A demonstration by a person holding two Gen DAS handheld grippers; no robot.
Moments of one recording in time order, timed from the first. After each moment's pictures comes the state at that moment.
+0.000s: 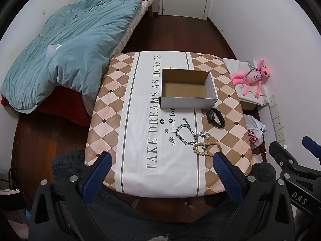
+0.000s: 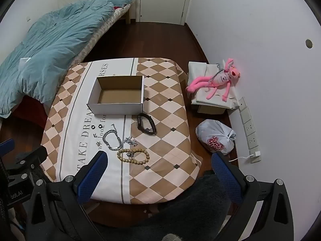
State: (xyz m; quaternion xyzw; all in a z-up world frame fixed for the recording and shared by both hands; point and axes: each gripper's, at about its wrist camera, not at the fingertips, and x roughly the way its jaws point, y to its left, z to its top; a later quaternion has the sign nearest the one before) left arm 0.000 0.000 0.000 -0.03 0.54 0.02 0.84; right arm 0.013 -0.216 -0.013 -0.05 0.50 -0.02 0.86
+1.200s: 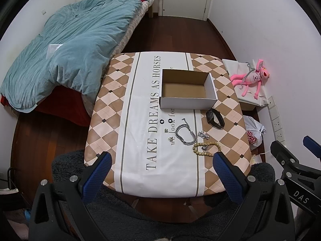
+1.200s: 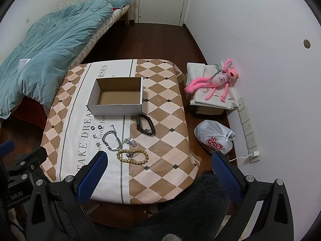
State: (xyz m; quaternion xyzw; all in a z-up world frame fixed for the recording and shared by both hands) left arm 0.003 -0.001 0.005 -0.03 0.54 0.02 0.84; right arm 0.012 -0.214 -0.009 -0.05 0.50 -0.02 0.86
